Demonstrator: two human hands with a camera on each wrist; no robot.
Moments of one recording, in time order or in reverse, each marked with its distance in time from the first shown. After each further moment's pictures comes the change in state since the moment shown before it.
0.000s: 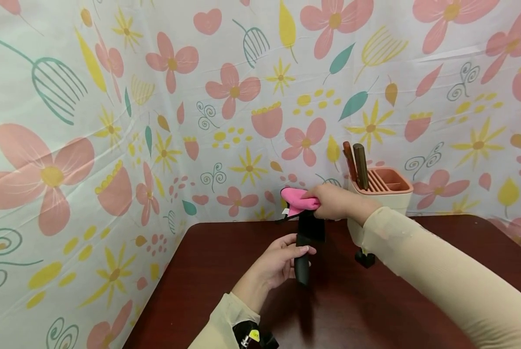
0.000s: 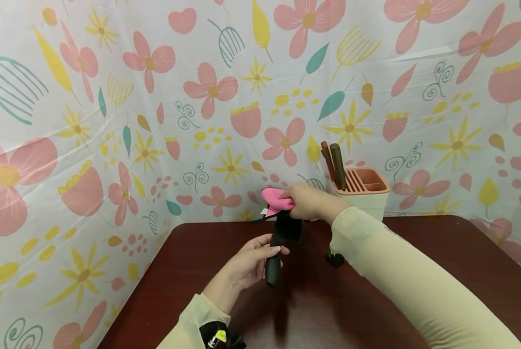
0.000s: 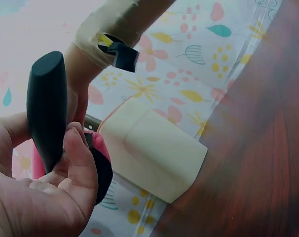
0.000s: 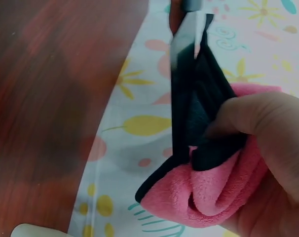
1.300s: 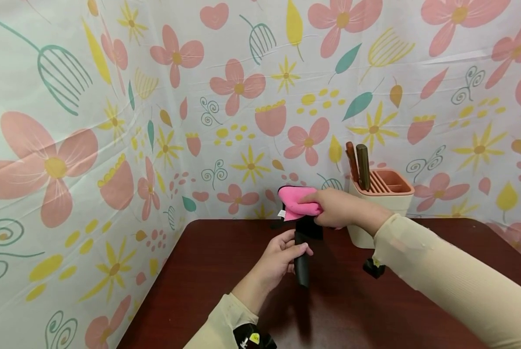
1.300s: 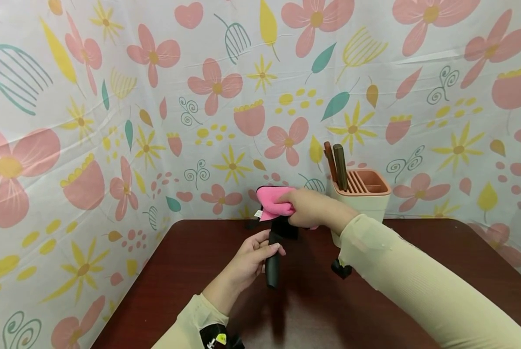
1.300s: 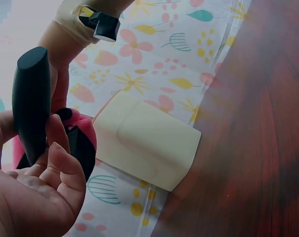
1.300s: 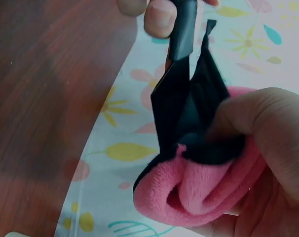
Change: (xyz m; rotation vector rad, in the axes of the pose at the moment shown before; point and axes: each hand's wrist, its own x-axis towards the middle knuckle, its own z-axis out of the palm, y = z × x) left_hand -0.005 -0.001 0.001 0.124 0.018 0.192; right_hand -0.025 -0.034 -0.006 -0.001 -0.059 0.010
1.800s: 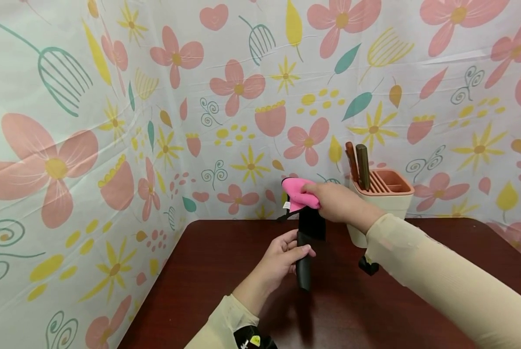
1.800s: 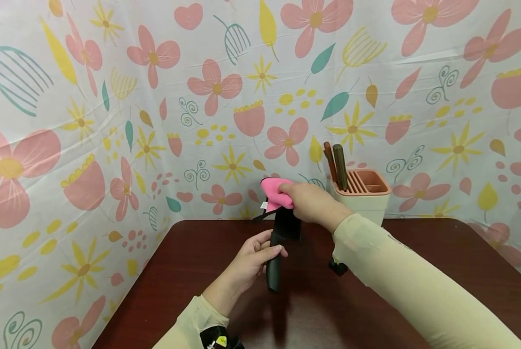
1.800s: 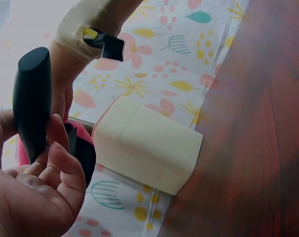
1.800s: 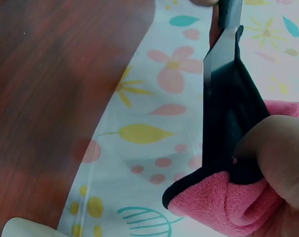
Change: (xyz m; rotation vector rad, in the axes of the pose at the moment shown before) left_hand -0.001 0.000 0.005 0.033 0.000 0.029; right_hand 0.012 0.012 0.010 -0.217 0.250 -0.019
